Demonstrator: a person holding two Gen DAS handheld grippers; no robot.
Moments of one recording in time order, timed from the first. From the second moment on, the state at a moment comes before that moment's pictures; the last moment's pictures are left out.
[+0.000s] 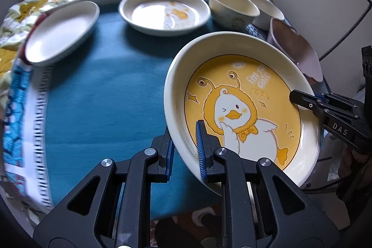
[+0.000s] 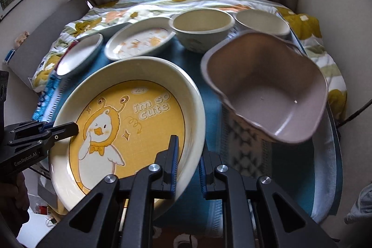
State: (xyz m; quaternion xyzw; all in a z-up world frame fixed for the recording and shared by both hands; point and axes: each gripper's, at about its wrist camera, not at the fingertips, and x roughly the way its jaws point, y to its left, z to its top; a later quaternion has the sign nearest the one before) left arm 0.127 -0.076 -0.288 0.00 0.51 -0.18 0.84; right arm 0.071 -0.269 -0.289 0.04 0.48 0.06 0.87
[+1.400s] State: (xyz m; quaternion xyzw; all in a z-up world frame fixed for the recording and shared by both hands) left arm 0.104 -0.066 -0.219 0.02 0.45 -0.09 0.89; right arm 0.026 -0.299 -0.234 0.04 0.42 0.06 0.90
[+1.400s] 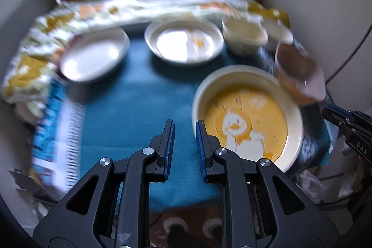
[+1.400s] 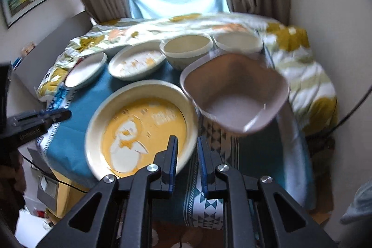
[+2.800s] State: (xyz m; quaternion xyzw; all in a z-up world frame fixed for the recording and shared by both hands) left arm 0.304 0.184 -0.286 -0.23 0.52 0.03 0.82; right arm 0.398 -0.029 -0.285 -0.06 0.56 0.28 0.78
